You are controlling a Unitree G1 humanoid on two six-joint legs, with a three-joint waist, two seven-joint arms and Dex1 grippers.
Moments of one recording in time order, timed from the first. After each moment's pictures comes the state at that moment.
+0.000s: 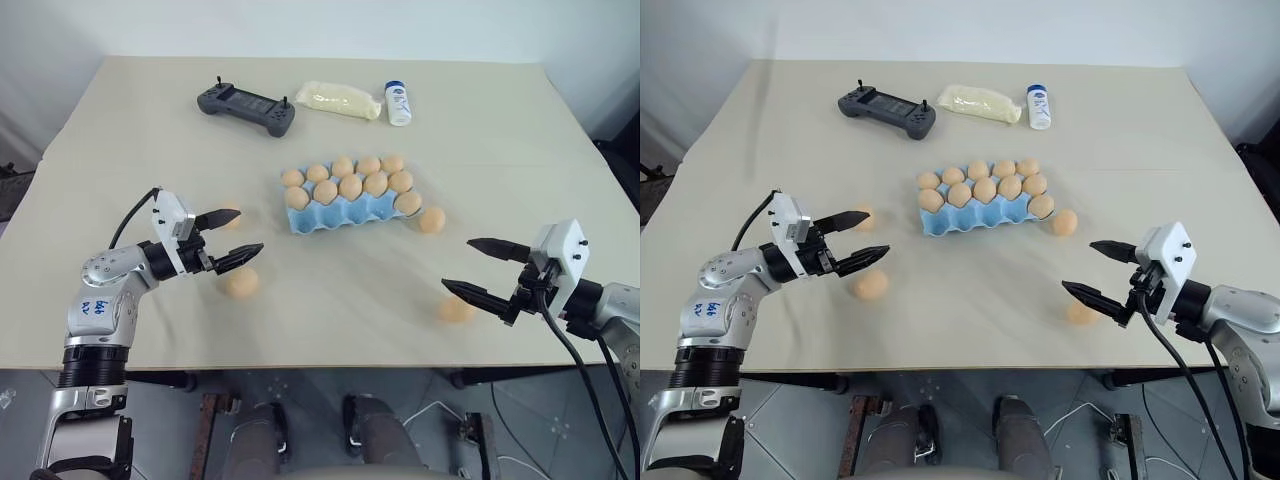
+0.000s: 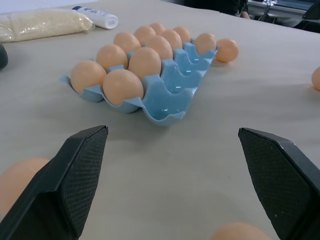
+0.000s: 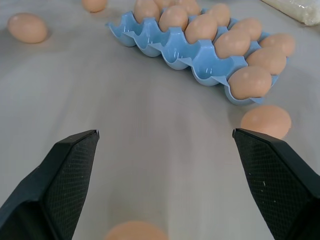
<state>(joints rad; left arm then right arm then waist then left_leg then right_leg) -0.45 0.59 0.14 0.19 -0.42 0.22 -0.97 -0.03 -0.82 -0.32 -0.35 0.57 0.48 0.94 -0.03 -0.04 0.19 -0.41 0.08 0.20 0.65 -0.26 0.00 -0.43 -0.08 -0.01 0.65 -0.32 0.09</state>
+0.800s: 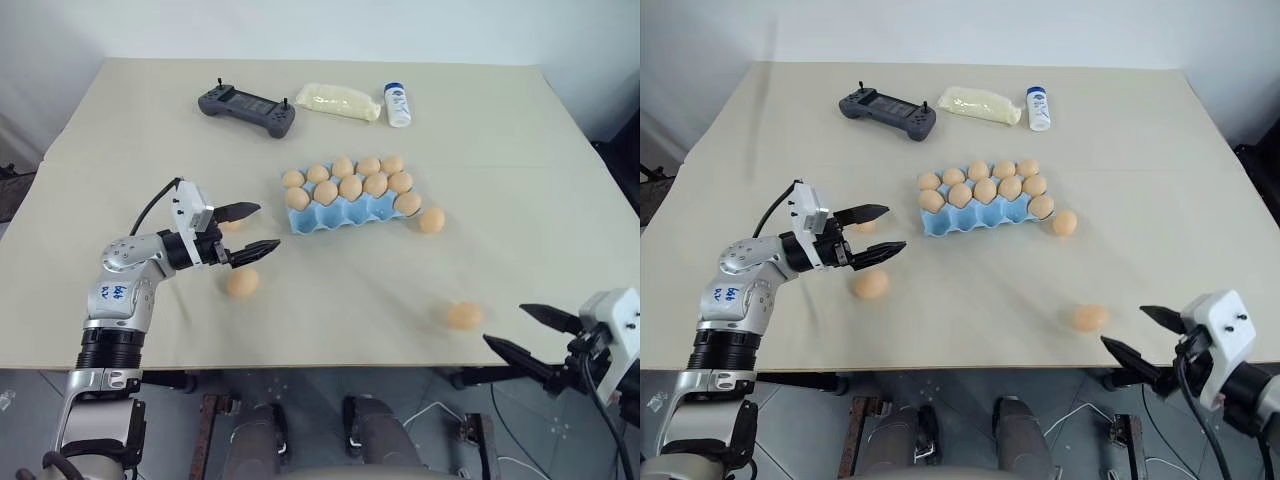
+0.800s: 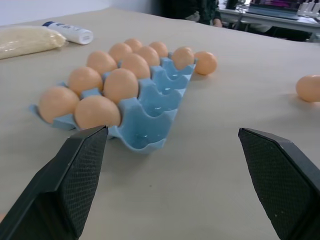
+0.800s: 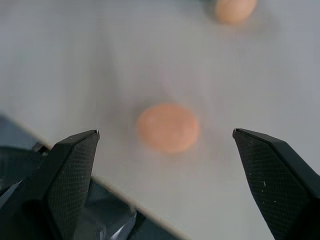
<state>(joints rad) -0.53 0.55 0.07 0.25 -0.42 0.20 -1.03 0.53 -0.74 -0.70 -0.74 0.70 0.72 0.78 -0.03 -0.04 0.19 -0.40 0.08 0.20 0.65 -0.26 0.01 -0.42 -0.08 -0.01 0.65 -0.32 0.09</state>
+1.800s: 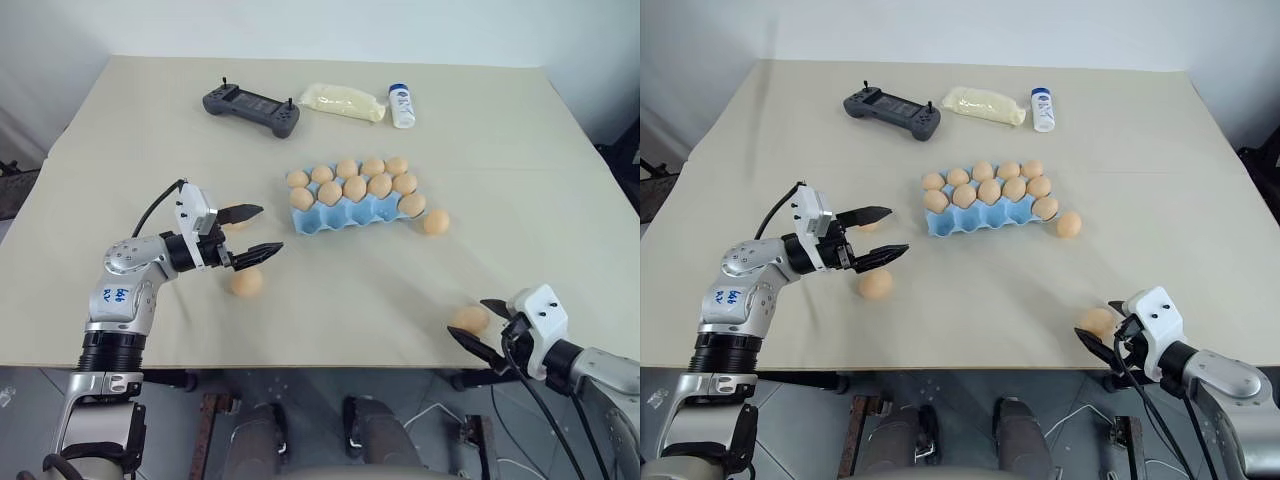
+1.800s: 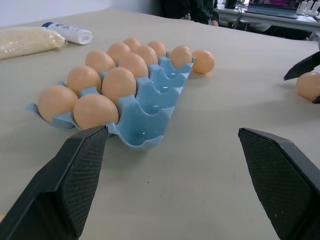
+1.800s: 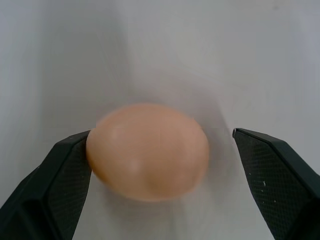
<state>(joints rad) -0.51 0.56 0.07 0.21 -0.41 0.21 -1.00 0.25 -0.71 -0.29 -0.41 0.39 0.52 0.71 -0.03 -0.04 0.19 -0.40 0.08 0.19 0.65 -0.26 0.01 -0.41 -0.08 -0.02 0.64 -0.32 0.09</state>
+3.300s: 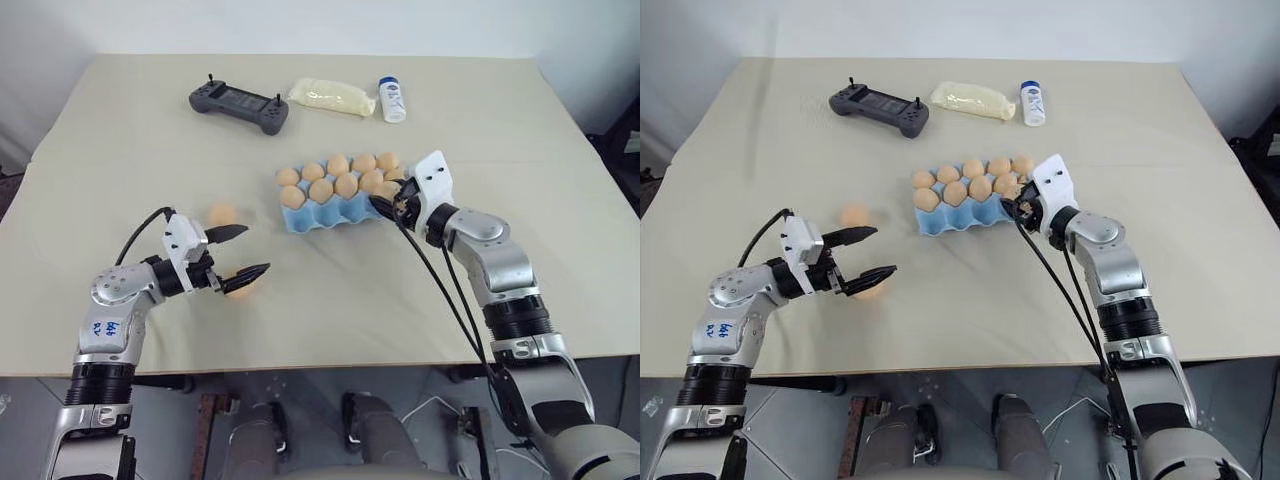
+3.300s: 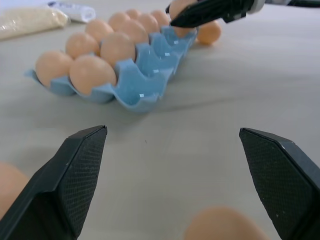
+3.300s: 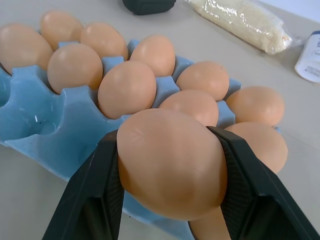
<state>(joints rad) -0.34 0.56 0.14 0.12 -0.38 0.10 -0.97 -0.74 -0.38 0.07 0.31 0.17 0.33 0.57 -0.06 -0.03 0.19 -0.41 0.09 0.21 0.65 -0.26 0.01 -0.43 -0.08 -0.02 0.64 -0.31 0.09</state>
